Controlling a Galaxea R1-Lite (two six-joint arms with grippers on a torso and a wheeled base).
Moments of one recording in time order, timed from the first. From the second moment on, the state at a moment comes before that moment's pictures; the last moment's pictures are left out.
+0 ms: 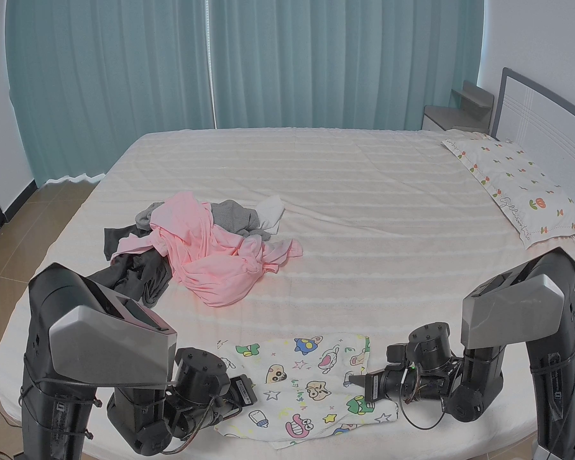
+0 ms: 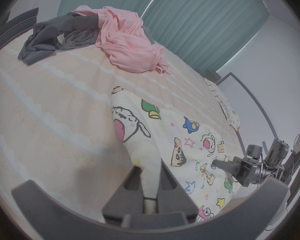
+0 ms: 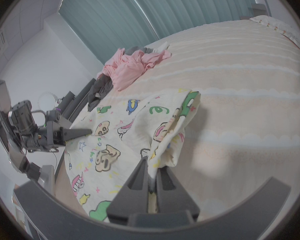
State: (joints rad) left arm -0.64 2.39 -0.33 -1.41 0.13 -0.83; right arm 0.53 2.45 -0.44 -1.37 0.24 0.40
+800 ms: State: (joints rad) left arm -0.64 2.38 -0.30 -1.45 0.14 -0.83; right arm 0.53 2.45 -0.43 -1.38 0.24 0.41
